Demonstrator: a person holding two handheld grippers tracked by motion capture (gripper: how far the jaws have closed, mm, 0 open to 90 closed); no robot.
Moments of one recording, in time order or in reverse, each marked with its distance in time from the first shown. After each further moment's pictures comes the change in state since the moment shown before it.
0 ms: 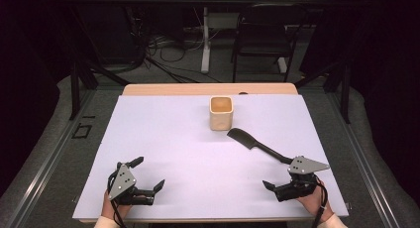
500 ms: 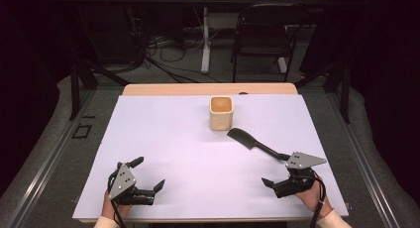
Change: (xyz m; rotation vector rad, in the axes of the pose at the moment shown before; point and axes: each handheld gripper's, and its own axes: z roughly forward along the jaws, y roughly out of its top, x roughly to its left) left arm 0.000 0.000 0.001 0.006 -0.004 -0.005; right arm -0.006 0.008 0.006 0.026 0.012 -0.001
